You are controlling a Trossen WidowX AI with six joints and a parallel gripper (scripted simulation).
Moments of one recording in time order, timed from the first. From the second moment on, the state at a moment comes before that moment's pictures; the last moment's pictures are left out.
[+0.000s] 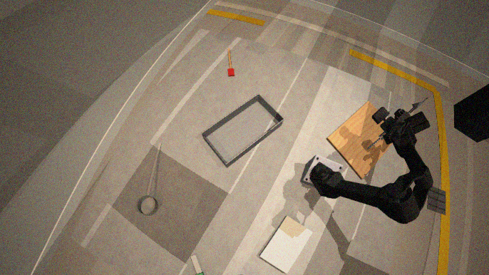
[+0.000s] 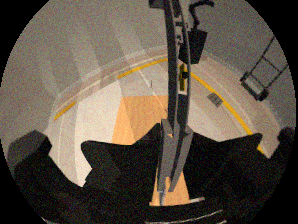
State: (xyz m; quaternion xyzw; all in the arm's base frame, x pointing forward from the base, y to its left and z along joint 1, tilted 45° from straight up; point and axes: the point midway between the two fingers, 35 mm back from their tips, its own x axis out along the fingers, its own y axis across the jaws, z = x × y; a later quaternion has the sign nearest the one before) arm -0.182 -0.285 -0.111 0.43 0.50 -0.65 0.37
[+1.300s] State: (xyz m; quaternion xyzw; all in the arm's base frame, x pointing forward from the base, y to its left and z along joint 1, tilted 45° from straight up) arm -0.177 -0.274 -0.099 0.38 0.48 -0.68 0.40
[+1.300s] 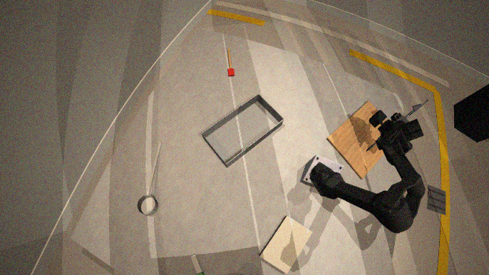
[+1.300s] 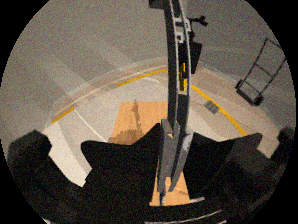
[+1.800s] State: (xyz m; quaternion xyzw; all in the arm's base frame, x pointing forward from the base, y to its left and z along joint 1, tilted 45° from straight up) arm -0.176 -0.273 -0.107 0.40 0.50 -0.66 0.39
